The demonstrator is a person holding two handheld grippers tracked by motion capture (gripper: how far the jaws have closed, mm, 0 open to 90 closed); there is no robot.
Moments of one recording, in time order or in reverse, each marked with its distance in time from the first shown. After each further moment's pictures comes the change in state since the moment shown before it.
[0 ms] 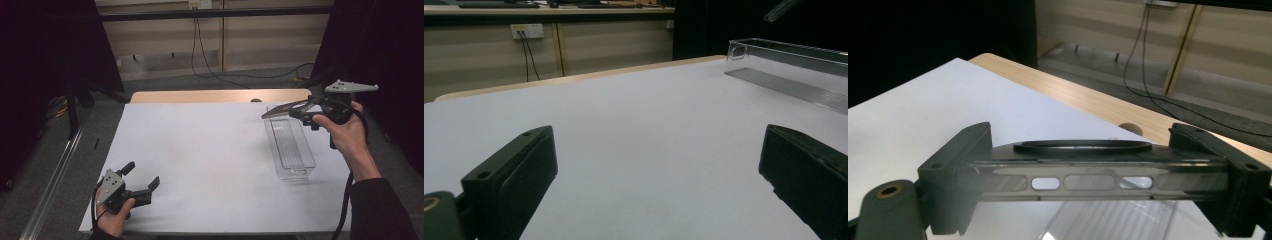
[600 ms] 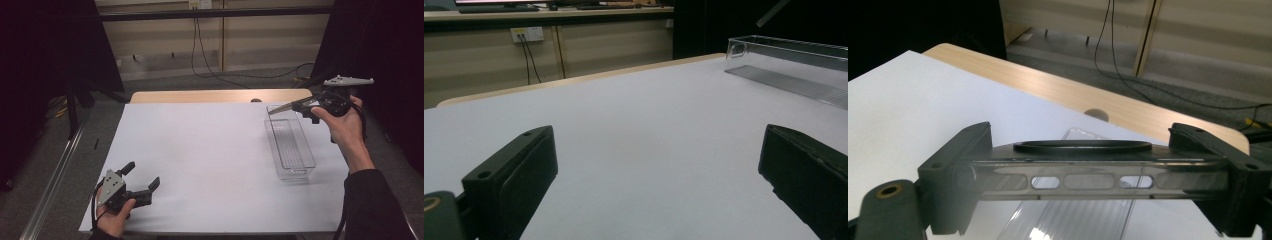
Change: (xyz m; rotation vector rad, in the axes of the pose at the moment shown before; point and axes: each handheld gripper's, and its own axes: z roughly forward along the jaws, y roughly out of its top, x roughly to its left) left arm -0.002 0.001 0.000 0.001 -0.008 0.022; right arm -0.020 0.001 0.015 0.047 -0.113 0.030
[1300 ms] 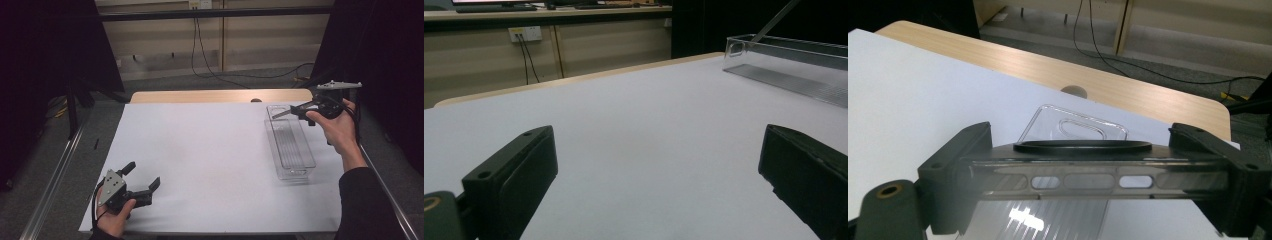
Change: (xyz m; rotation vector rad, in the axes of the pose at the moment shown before) left arm -0.001 0.000 0.001 0.002 0.000 -0.001; right arm -0.009 -0.017 0.026 0.091 -0.085 0.029
